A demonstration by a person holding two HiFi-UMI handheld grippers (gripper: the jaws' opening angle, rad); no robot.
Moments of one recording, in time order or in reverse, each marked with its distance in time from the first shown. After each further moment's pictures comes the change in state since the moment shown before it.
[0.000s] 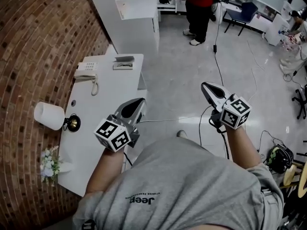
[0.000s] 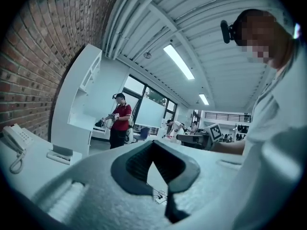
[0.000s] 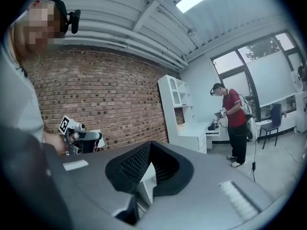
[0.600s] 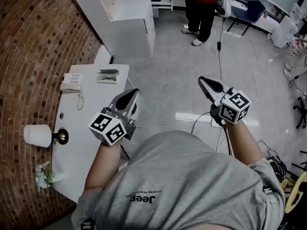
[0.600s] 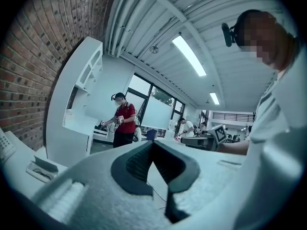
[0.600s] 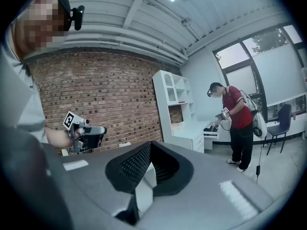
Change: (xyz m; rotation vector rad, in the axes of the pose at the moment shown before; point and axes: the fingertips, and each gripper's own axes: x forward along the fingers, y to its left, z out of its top) left arm 0.202 0.072 0.046 -0.008 -0.012 0.077; right arm 0.067 -0.200 0.043 -0.013 0.053 0.071
